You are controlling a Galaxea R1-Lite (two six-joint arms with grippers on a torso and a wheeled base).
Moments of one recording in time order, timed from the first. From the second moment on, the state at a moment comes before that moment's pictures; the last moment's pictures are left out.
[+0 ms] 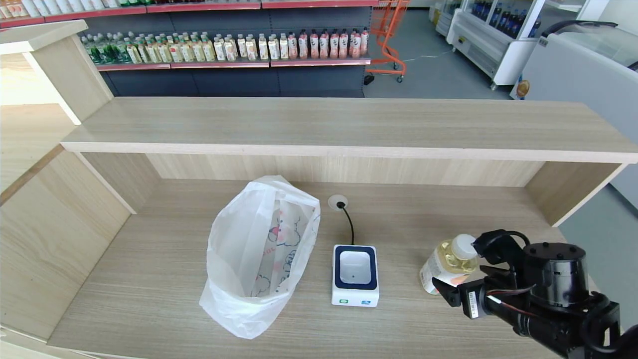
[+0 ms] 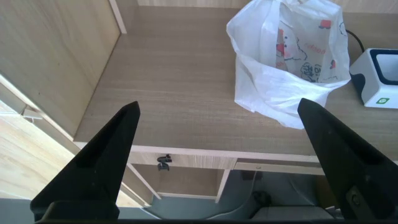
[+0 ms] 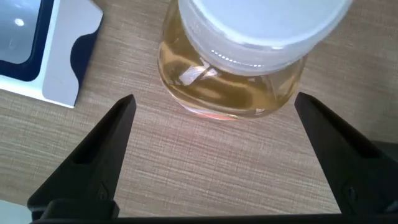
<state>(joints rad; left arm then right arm) 0.00 0.00 0.00 0.00 0.00 0.00 0.39 1.80 -0.23 -1.10 -0.20 -0.03</state>
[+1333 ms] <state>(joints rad) 0.00 0.00 0.00 0.00 0.00 0.00 0.43 2.17 -0.42 -1.49 -0.14 -0.08</state>
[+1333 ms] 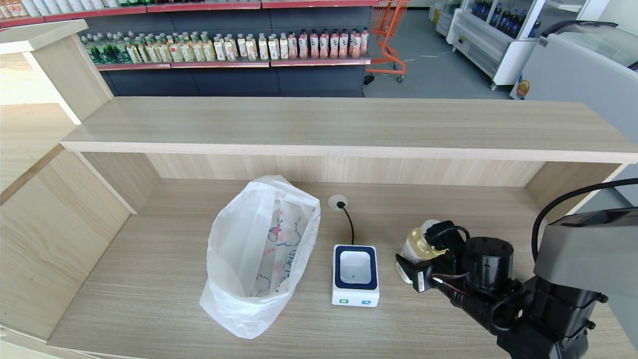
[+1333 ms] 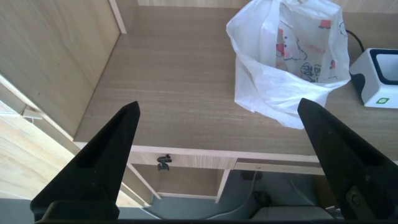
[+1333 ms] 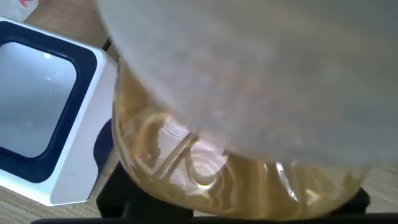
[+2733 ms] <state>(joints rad) 0.00 0.00 0.00 0.00 0.00 0.00 0.32 1.53 -0.58 -0.66 0.43 0.37</state>
